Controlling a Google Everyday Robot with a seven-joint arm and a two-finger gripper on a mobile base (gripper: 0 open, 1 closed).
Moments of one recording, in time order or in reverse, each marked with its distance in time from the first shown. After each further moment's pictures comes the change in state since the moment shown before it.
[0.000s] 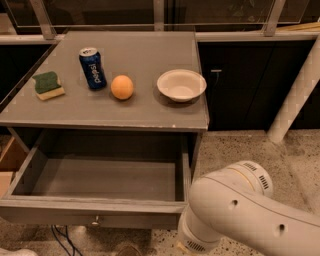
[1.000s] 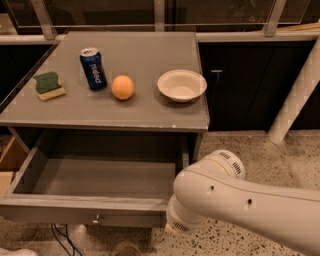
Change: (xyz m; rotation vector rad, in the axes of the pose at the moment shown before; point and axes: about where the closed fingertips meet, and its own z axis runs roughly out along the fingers) arm -0.032 -0.042 0.031 0.048 -0.016 0.012
